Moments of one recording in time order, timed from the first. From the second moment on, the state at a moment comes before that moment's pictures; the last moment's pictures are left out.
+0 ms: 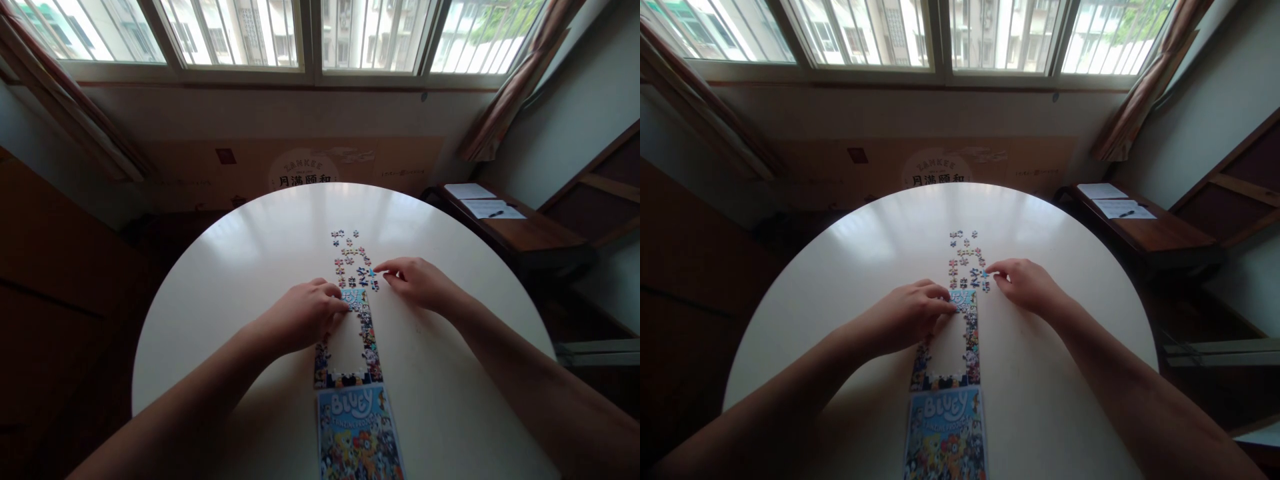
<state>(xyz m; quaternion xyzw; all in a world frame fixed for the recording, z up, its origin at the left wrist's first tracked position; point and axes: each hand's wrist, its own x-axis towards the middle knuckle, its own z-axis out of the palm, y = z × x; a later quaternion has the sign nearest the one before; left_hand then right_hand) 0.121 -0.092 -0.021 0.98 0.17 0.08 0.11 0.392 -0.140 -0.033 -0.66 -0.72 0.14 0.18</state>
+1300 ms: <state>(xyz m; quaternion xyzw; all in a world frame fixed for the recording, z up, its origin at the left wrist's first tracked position) 0.101 -0.057 -0.018 0.97 0.17 0.06 0.17 0.403 -0.138 -0.044 -0.69 -0.70 0.11 0.16</state>
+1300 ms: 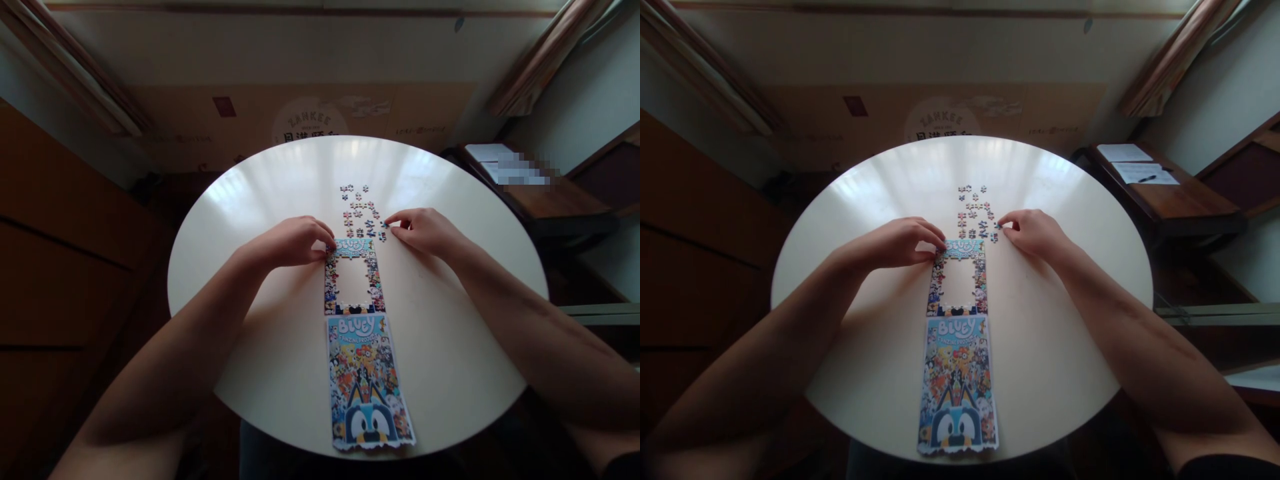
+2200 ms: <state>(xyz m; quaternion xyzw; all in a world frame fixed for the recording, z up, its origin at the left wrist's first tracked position) 0.101 -0.052 -0.019 0.95 0.24 0.10 0.19 0.400 -0.139 -0.037 -0.69 -0.69 0.14 0.15</state>
